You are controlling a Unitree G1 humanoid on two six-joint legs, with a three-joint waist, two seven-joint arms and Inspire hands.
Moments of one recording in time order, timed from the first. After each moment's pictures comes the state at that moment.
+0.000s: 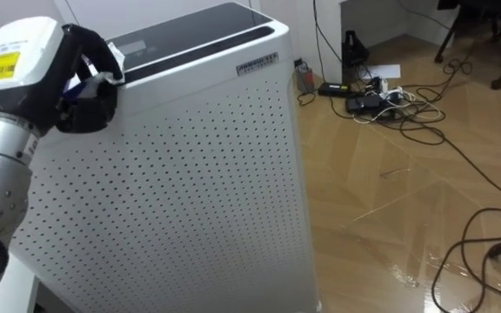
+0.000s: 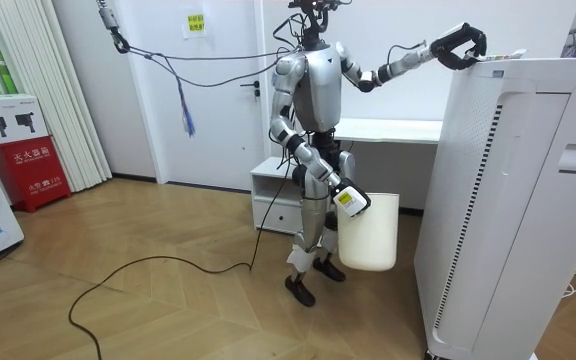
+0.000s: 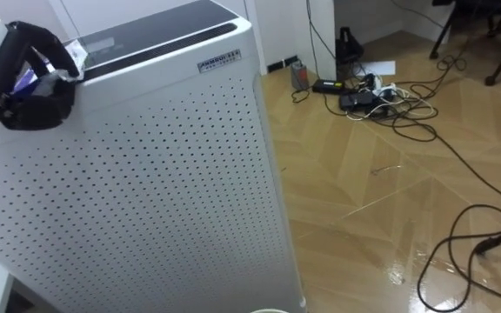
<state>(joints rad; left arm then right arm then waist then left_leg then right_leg) -0.41 0.63 0.08 0.03 0.71 -0.02 -0.01 0.12 -0.43 0.17 0.41 -0.01 0.15 0.33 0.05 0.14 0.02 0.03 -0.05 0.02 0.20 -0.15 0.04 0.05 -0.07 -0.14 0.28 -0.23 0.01</state>
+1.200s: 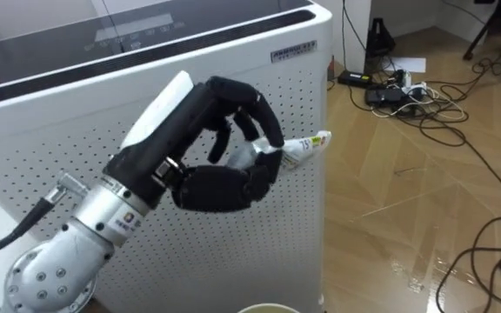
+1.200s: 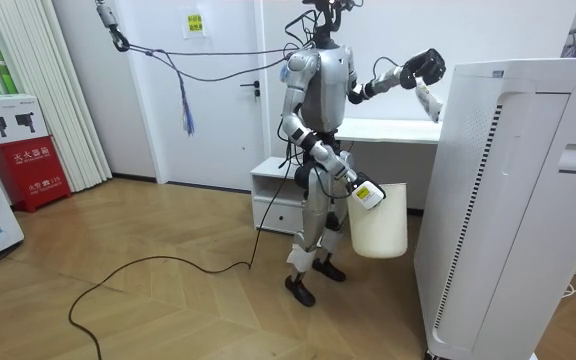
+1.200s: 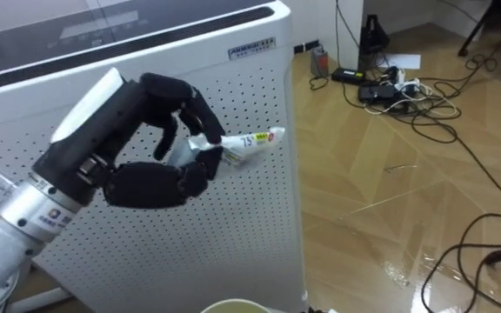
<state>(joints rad) -0.18 0.46 -0.13 -0.43 0.09 -0.06 -0.25 0.09 -0.38 0.29 0.42 0.08 0.10 0.28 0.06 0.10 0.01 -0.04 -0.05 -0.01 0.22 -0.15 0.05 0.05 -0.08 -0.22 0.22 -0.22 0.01</state>
